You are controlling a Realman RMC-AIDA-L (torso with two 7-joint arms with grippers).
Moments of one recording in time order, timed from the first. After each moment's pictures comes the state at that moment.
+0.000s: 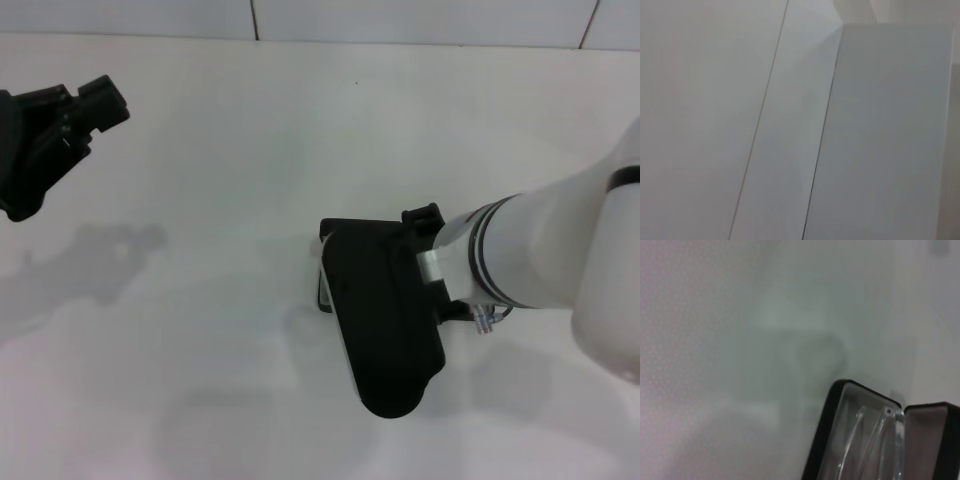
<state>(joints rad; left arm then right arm) -0.29 -1.93 0.97 0.63 1.19 1.86 -1.32 0.70 2.03 -2.33 -1.68 -2.94 -1.39 2.52</state>
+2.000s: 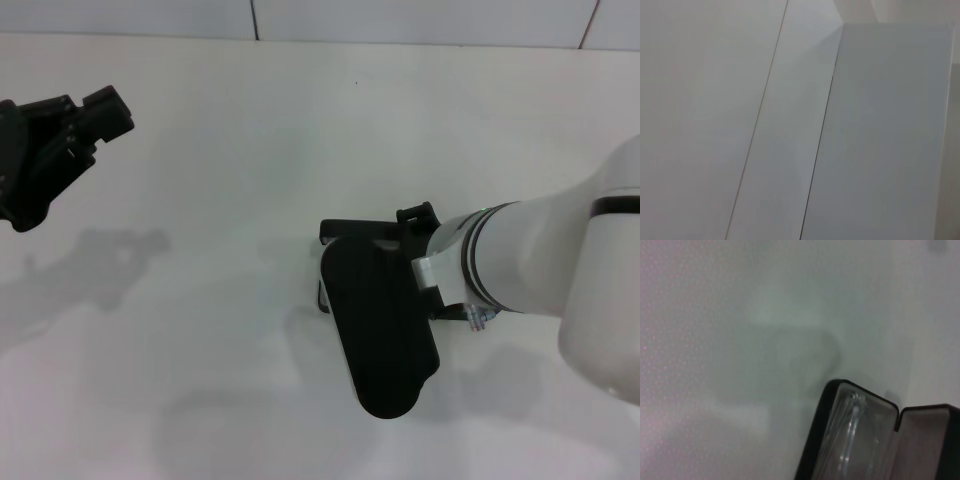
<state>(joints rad) -0.28 -1.94 0.97 0.63 1.20 1.87 -1.32 0.69 2.03 -2.37 -1.63 -2.98 -1.31 2.53</state>
